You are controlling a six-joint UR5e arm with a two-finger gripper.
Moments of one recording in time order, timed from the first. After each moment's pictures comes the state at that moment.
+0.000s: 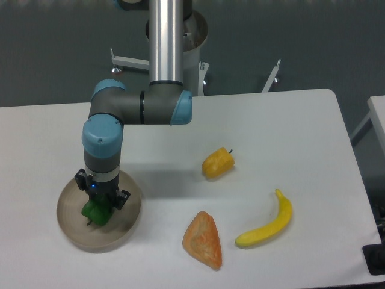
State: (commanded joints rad) arm 1.84 -2.16 -1.41 -0.99 1.38 0.45
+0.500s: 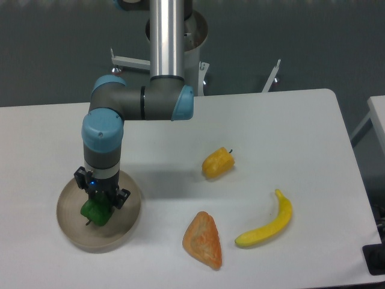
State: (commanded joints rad) arm 1.89 -2.08 -1.40 -1.01 1.38 0.56
